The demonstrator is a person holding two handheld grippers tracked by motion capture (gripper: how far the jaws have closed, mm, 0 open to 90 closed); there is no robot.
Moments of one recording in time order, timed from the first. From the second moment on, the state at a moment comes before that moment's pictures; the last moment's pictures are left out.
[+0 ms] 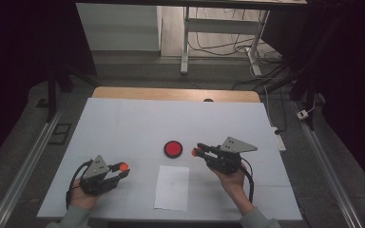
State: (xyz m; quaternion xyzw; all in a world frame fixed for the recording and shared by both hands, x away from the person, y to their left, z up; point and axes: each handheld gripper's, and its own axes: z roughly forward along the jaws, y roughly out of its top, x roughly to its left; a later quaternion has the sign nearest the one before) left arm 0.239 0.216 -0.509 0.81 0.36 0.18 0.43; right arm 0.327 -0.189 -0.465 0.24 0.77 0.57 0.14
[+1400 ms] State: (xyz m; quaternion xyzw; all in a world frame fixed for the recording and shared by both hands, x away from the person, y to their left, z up) left arm 0.242 0.214 -0.511 0.81 0.35 0.18 0.43; right arm 0.367 -0.148 -0.484 0.24 0.80 0.54 0.13
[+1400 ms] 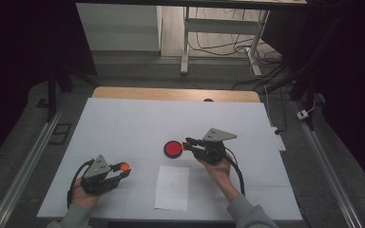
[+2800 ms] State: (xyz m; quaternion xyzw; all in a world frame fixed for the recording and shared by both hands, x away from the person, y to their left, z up) left arm 0.242 0.214 -0.511 0.81 0.35 0.18 0.43; right arm 0.399 -0.109 -0.501 0.24 0.82 0.50 0.13
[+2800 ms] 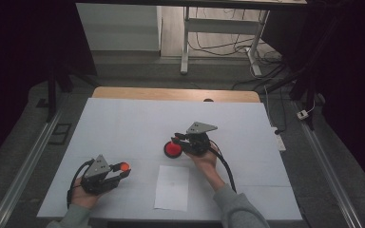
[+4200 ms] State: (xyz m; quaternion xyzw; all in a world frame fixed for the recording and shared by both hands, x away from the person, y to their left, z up) left arm 0.242 0.216 -0.511 0.81 0.35 0.18 0.43; right arm 0.405 -0.095 -0.524 0.24 0.84 0.45 0.14
